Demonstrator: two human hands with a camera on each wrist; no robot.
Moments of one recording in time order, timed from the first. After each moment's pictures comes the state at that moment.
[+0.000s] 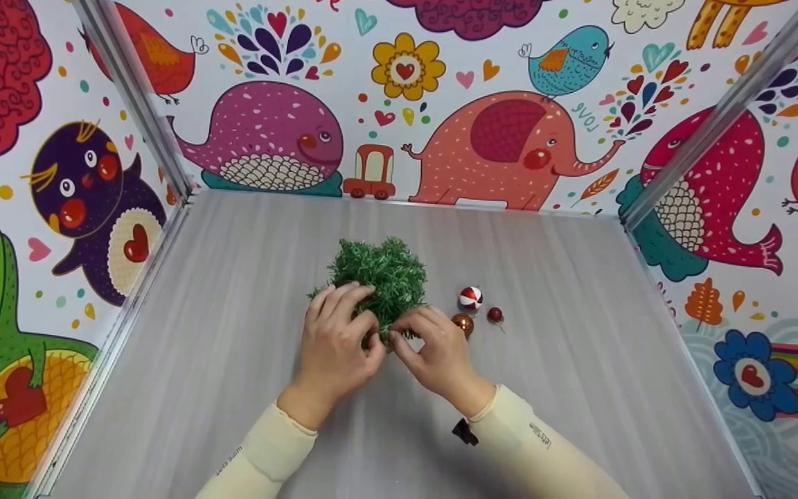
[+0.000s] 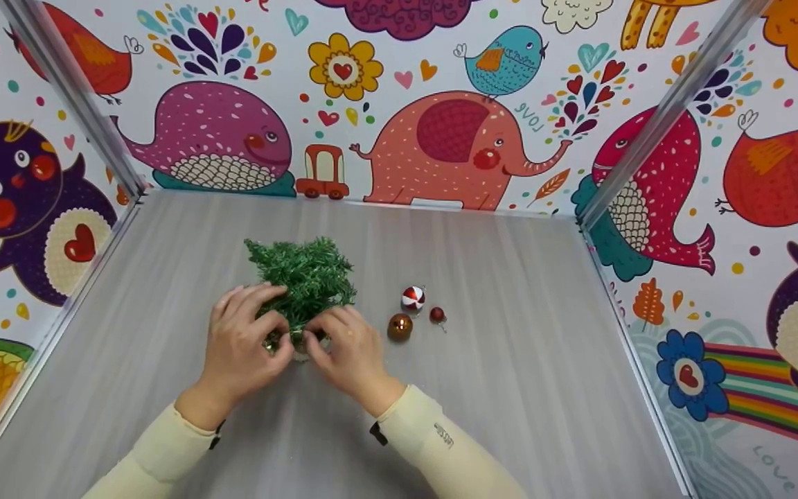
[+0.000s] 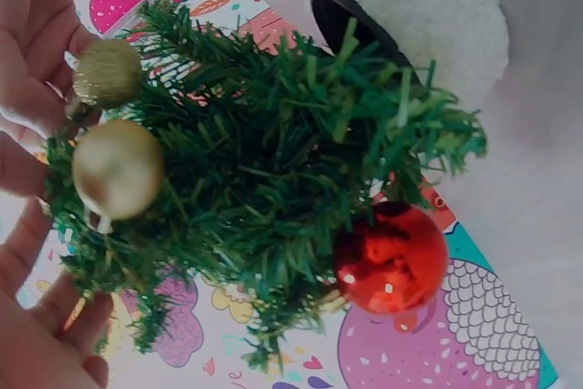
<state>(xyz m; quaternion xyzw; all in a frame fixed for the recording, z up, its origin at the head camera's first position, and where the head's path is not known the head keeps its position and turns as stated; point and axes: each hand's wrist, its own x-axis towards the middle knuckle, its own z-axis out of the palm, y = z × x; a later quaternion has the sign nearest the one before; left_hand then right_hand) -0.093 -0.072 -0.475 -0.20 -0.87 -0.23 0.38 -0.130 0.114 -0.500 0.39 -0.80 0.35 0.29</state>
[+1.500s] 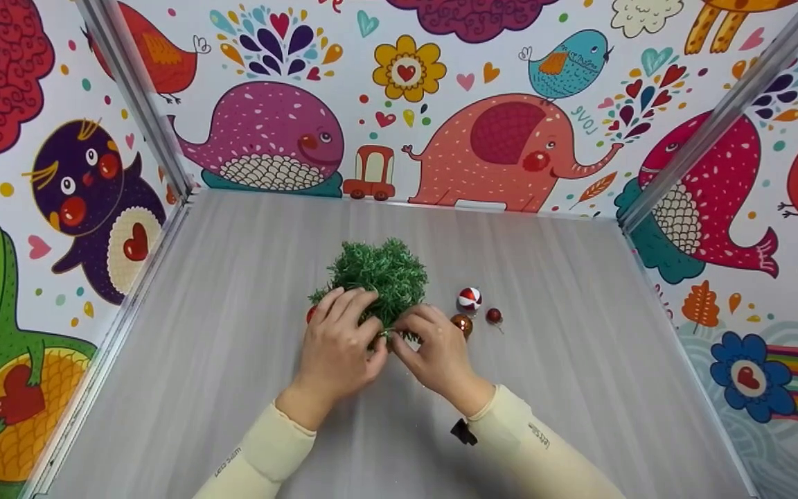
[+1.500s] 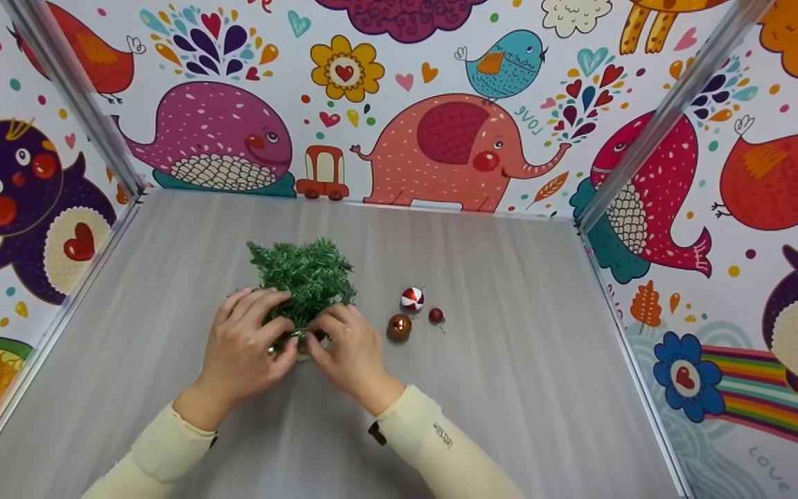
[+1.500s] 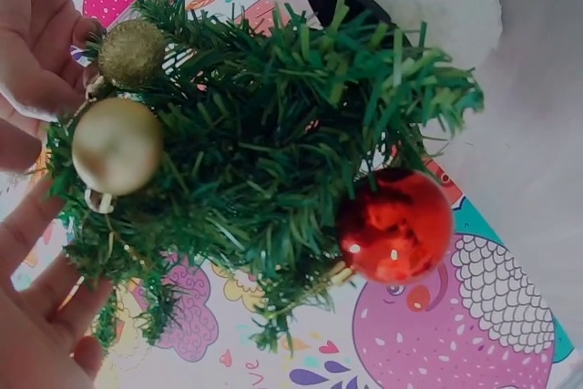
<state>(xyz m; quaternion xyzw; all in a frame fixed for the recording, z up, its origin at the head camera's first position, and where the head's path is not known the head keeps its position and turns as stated) -0.091 -0.074 -0.473 -0.25 -0.87 -0.15 0.39 -0.127 0.116 -0.499 0.36 -0.84 0.32 0.25</state>
